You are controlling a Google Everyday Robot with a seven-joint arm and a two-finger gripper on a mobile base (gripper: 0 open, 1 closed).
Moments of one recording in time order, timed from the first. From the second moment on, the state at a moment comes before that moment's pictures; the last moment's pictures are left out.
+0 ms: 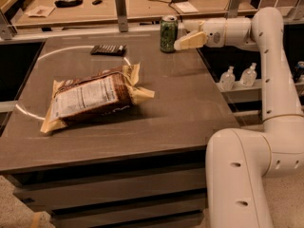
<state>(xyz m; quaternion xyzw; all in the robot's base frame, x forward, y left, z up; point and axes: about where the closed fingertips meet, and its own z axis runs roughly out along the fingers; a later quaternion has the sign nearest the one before) 0.795 -0.112 0.894 -0.43 0.63 0.40 0.51</state>
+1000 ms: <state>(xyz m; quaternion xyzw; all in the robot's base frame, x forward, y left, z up) 0.711 -0.185 0.941 -0.44 0.65 0.42 0.46</state>
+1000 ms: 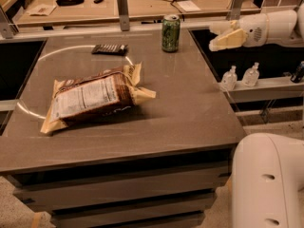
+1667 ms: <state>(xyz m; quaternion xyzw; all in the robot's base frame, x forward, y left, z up) 0.689 -0.242 0.950 -0.46 0.63 0.36 0.51</state>
